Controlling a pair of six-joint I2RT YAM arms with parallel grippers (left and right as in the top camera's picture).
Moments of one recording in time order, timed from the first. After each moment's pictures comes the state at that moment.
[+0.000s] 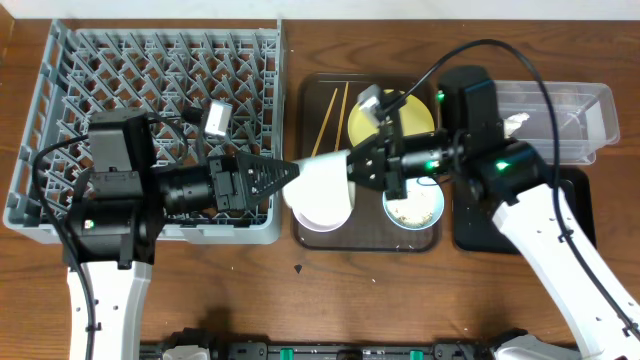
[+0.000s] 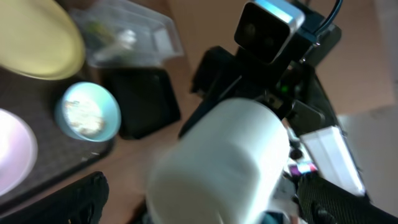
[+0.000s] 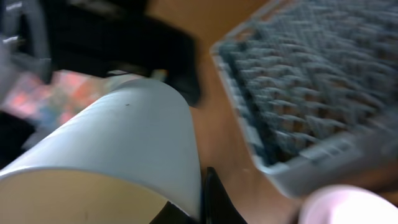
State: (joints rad) left arm 0.03 1.09 1.18 -0.87 1.25 -0.39; right arm 0.42 1.41 1.26 -0.49 -1.17 0.09
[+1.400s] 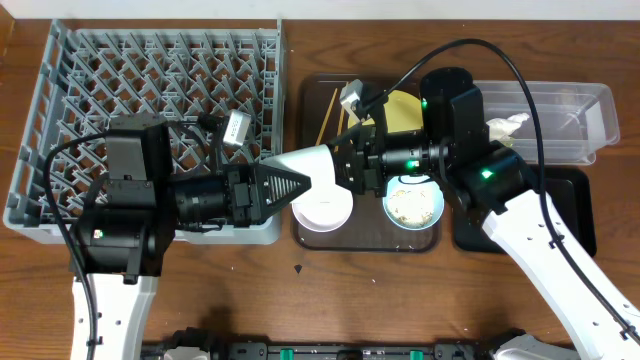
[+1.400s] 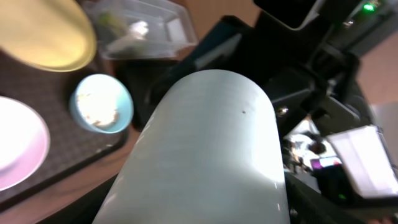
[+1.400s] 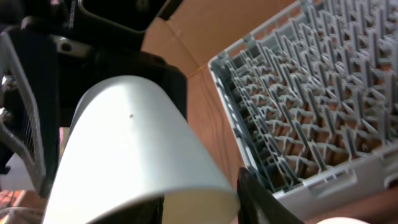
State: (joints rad) left arm -0.06 1.06 1.19 -0.88 1.13 -0.38; right arm 0.50 1.40 1.26 -0.34 -1.03 0.22
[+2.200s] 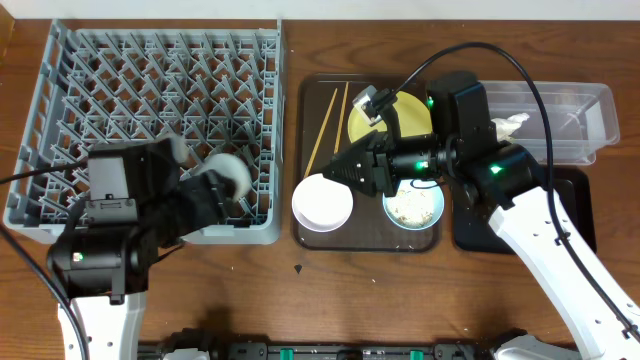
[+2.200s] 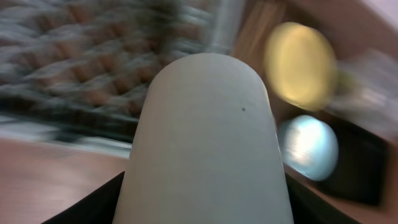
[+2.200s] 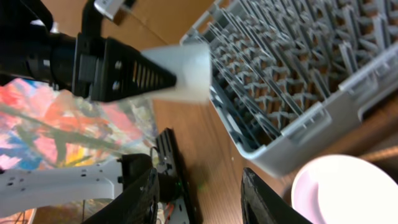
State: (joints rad) left arm 0.04 1.00 1.19 -1.17 0.28 -0.38; right arm 0.45 1.40 1.26 -0.53 -0.97 0.22
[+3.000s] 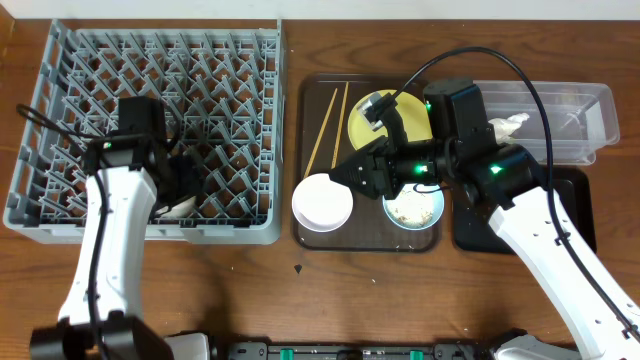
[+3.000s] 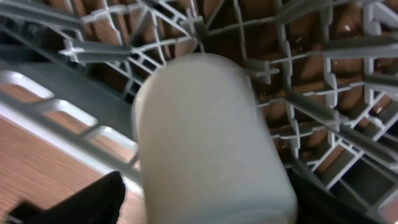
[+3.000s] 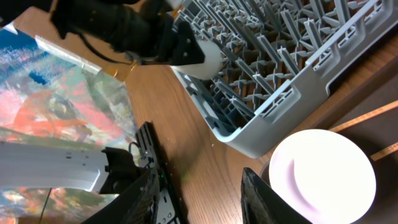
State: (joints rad) left arm 0.13 1.46 1.19 -1.13 -0.11 -0.41; right arm 0.45 1.40 1.26 -0.63 -0.86 0.19
